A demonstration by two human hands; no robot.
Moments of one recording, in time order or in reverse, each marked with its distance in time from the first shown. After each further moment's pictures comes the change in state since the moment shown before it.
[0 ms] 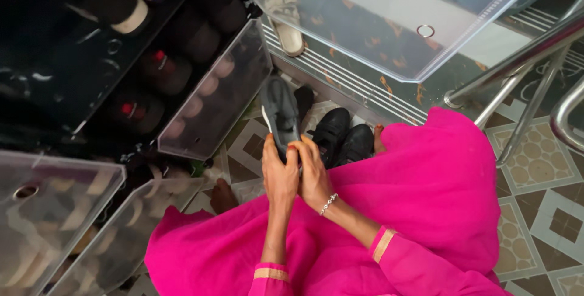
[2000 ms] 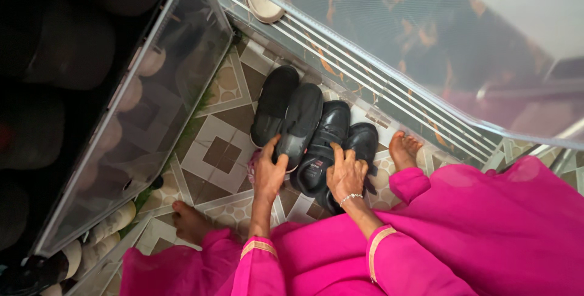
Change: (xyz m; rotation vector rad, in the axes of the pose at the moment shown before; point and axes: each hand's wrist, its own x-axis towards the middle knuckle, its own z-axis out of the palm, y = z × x) left_hand 0.175 -0.214 0.174 -0.072 -0.400 -0.147; right_hand 0.026 0.281 0.043 -0.825 -0.239 0.539
